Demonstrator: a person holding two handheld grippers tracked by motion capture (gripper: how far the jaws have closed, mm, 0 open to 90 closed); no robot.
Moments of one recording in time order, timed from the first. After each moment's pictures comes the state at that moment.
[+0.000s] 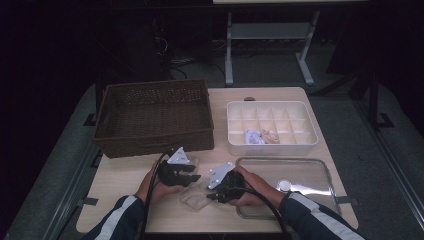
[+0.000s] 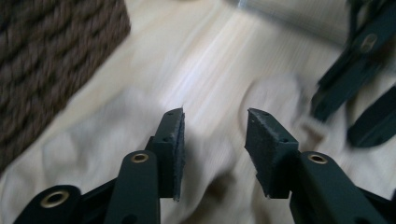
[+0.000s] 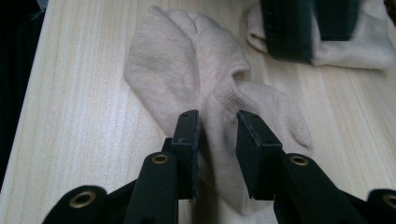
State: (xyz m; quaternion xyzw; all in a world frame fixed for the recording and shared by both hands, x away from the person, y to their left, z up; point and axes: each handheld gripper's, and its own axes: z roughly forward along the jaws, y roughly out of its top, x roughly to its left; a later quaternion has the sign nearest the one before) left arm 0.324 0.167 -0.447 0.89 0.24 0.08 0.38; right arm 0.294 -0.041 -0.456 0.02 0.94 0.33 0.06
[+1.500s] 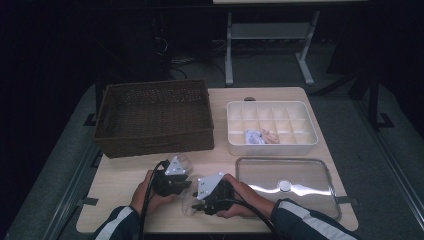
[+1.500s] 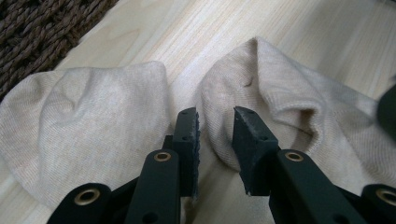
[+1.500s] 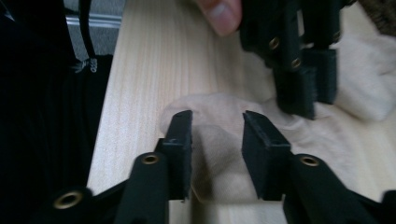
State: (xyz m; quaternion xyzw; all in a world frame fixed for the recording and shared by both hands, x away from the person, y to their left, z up) left arm 0.294 0.185 -0.457 0.90 0.27 0.12 0.32; right arm 0.264 -0.010 -0.448 0.00 0.92 0.38 0.06
